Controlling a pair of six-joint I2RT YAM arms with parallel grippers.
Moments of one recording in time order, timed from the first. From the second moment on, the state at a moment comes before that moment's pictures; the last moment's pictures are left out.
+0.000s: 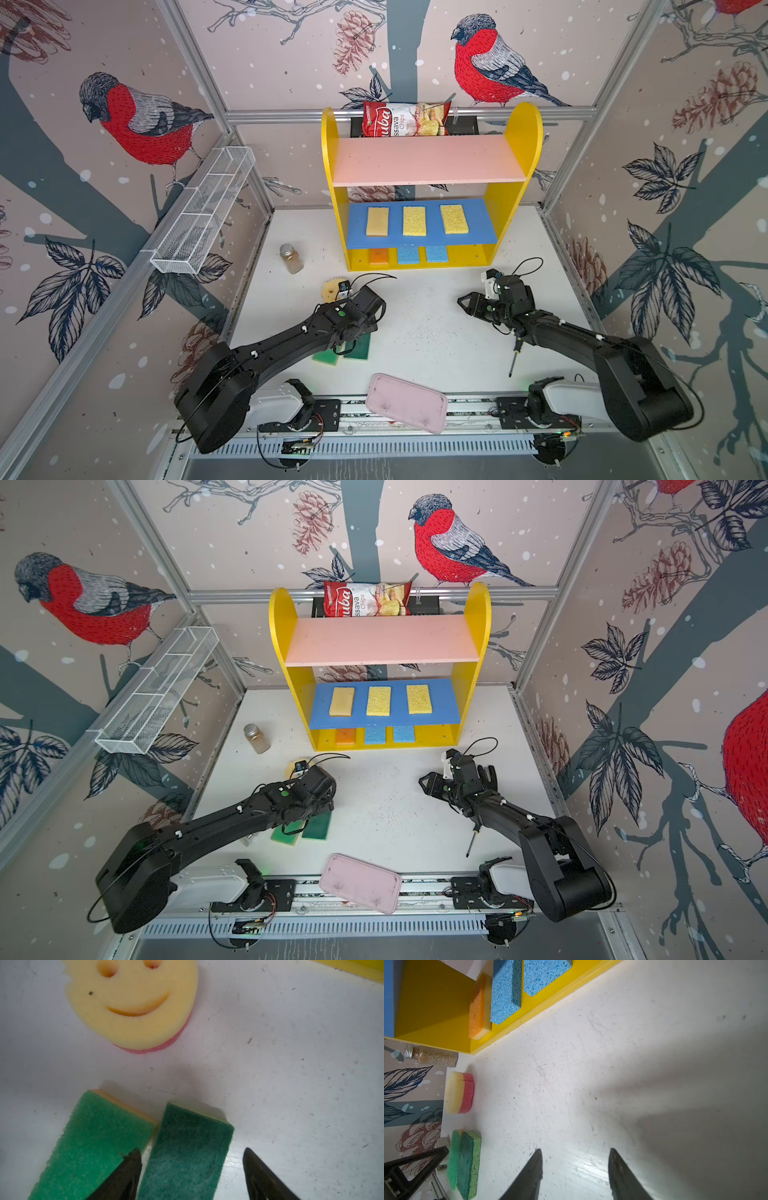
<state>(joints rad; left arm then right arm) -0.75 1.25 0.68 -0.64 -0.31 -0.96 0.35 1.29 0.42 0.10 -0.36 0.58</state>
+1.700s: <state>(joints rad) -0.90 1.86 1.22 -0.44 -0.14 -0.93 0.33 1.34 0.42 0.09 -0.35 0.58</state>
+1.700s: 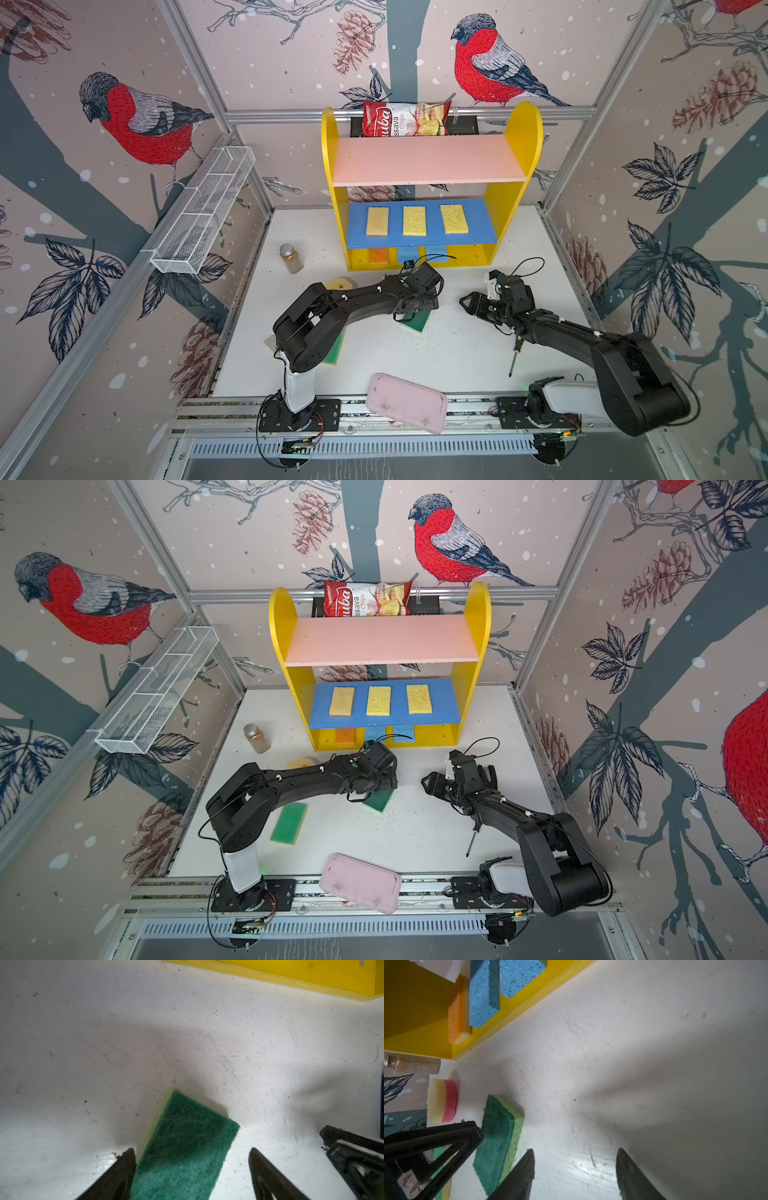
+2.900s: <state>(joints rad) -1.00 1.96 1.22 -0.36 -0.19 -1.02 0.58 1.65 0.56 0.30 -0.30 0.60</state>
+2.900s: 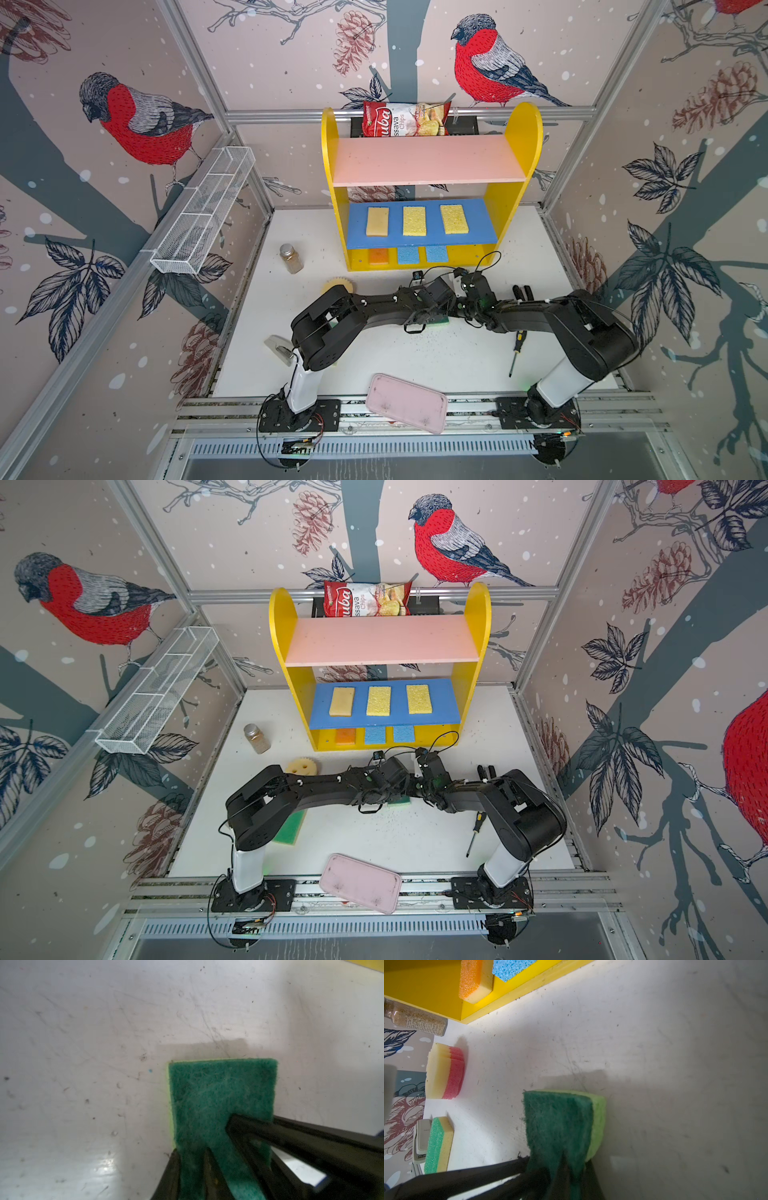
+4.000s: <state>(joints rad) -0.92 1.68 0.88 0.16 0.11 -1.08 0.42 1.42 0.33 0.52 -0.61 0.68</state>
